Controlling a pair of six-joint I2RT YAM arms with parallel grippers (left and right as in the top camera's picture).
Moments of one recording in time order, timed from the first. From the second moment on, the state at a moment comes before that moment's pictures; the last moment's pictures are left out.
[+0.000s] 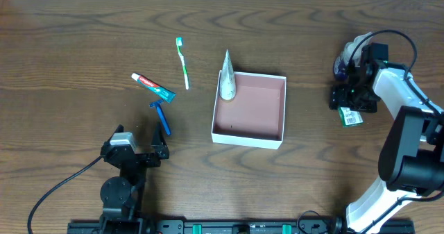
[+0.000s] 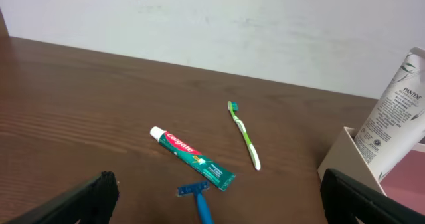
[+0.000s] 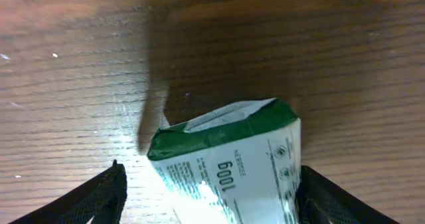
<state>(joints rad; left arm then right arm) -0.07 0.01 0.03 -0.12 -0.05 -0.20 -0.17 1.93 1.24 -0.79 -0.03 -0.06</state>
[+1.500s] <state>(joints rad) -0.07 0.01 0.03 -0.12 -0.05 -0.20 -0.14 1.94 1.24 -0.85 -0.75 -0.12</state>
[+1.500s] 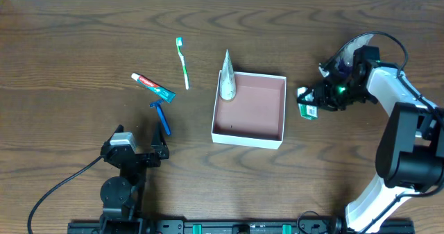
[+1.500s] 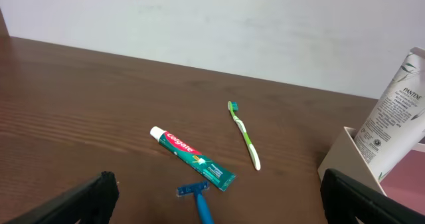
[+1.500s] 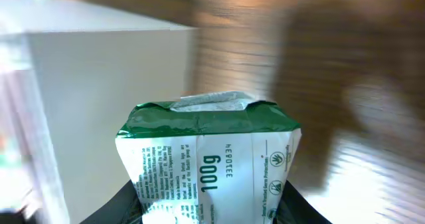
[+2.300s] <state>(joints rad) -0.07 0.01 0.03 -0.12 -0.05 -0.20 0.26 1.52 1.23 -0.77 -0.65 0.02</state>
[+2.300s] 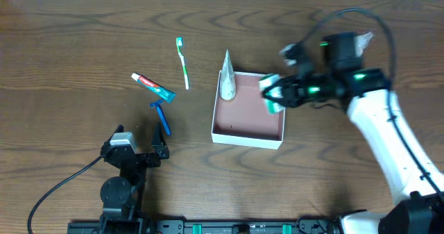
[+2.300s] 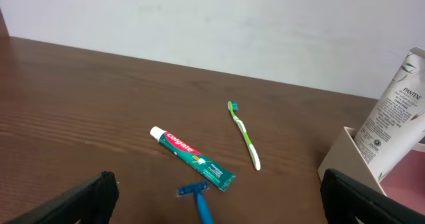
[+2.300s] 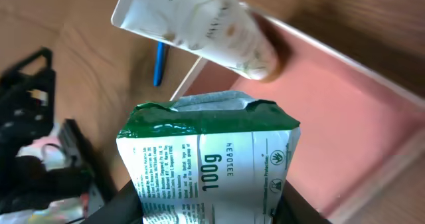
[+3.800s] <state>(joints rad) -0.07 0.01 0.03 -0.12 -0.05 -0.20 0.76 1.75 1.23 -0.55 0.09 0.83</state>
